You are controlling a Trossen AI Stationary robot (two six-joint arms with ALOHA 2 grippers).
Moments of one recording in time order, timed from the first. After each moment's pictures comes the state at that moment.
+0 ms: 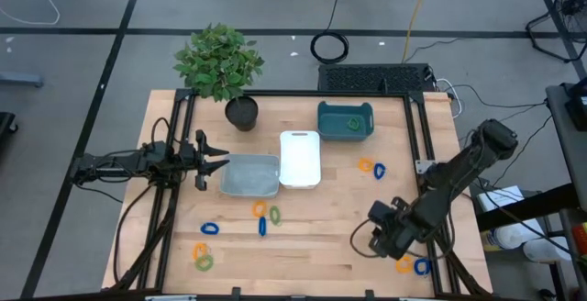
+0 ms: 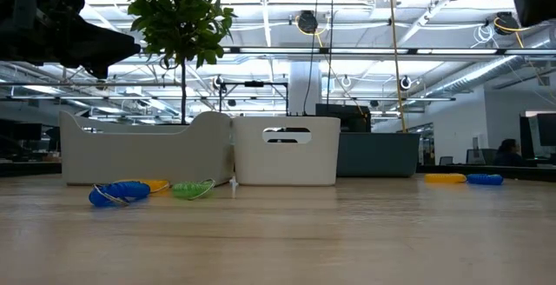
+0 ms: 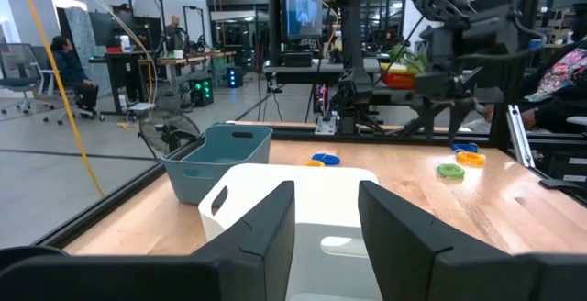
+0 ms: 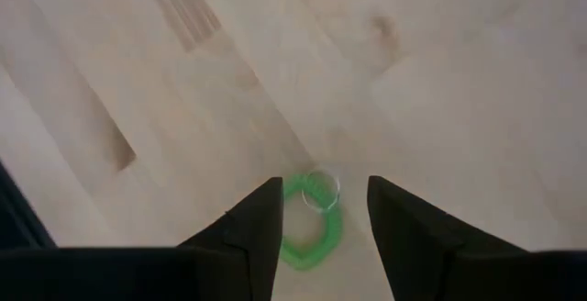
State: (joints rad) left arm 0.01 0.01 0.01 0.06 -0.10 0.02; right arm 0.80 1.42 0.88 -0.82 0.19 1.42
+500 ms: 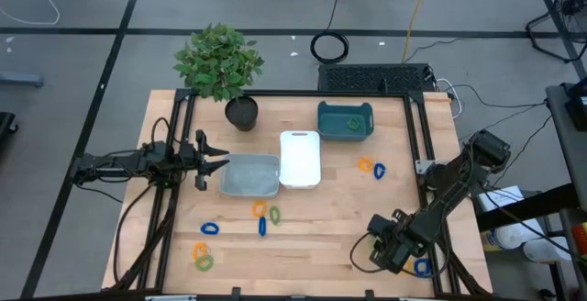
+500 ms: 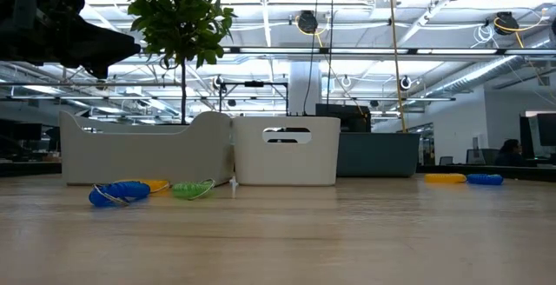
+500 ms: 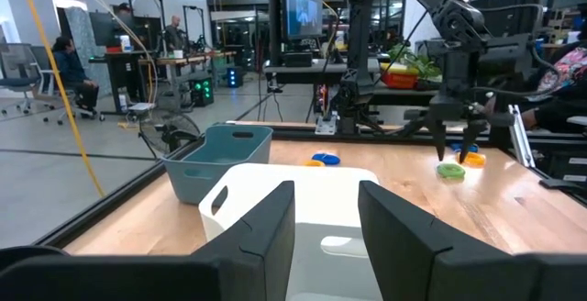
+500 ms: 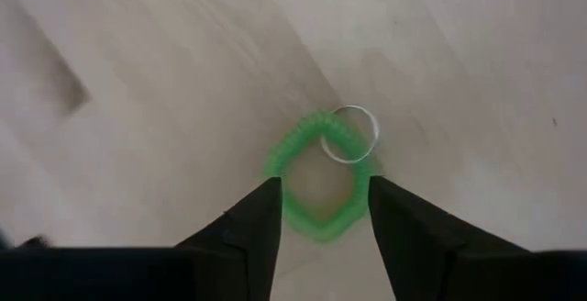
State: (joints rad) left arm 0.01 0.01 0.01 0.06 -0.10 0.02; right arm 0.87 1.57 0.88 -0.75 0.12 1.48
